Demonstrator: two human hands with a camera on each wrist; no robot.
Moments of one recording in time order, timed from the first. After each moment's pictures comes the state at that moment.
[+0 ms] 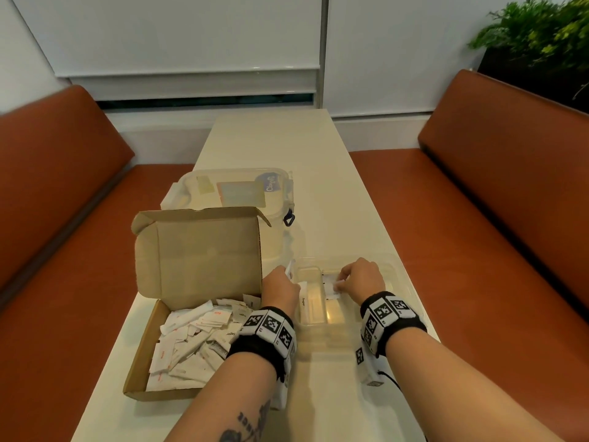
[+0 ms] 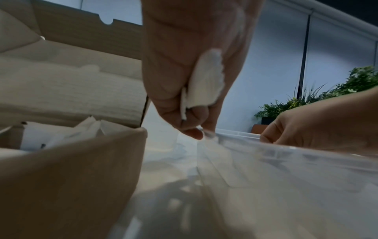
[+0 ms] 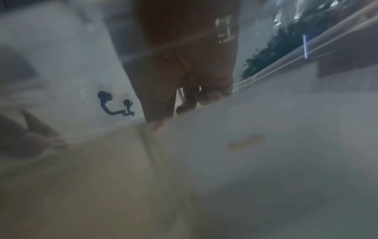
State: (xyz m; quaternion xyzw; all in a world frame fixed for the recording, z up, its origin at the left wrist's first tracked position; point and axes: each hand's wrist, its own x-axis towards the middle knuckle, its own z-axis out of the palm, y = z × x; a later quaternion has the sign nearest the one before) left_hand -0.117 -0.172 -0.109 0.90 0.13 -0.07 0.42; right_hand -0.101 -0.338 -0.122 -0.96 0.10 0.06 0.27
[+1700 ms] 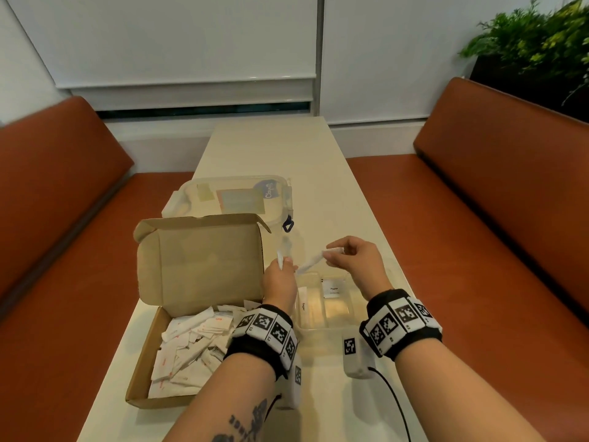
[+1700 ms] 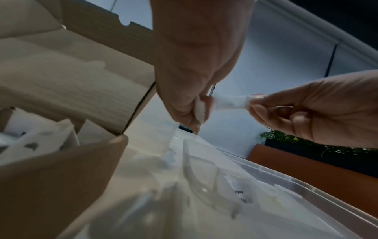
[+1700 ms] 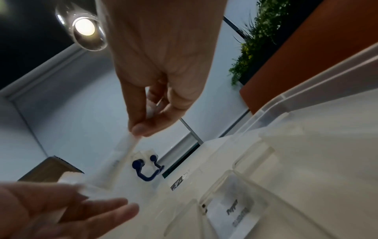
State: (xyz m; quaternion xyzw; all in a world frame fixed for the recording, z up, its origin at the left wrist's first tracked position) left_hand -0.105 -0.181 -0.095 0.72 0.20 0.00 0.66; right_hand -0.113 -0.328 -0.069 -0.72 0.03 -0.05 0.70
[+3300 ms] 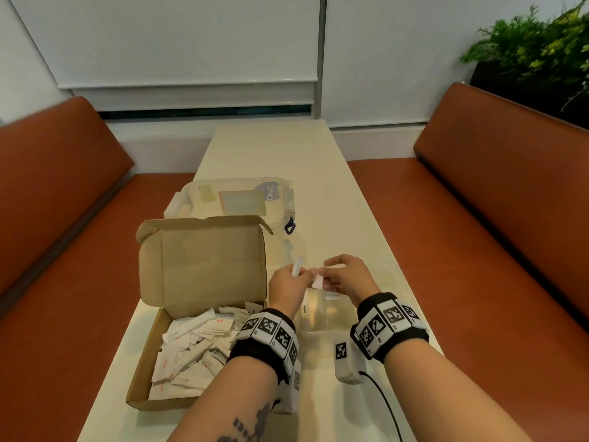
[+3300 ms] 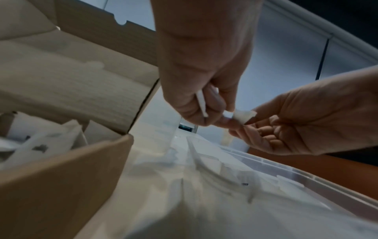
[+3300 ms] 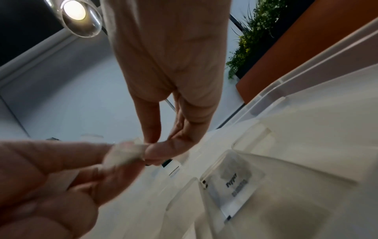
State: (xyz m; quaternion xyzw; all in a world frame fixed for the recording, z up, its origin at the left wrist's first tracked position) left_hand -0.115 -0.181 -0.095 0.79 0.12 -0.05 0.60; right_hand -0.113 -0.311 -0.079 -0.72 0.16 0.09 0.67
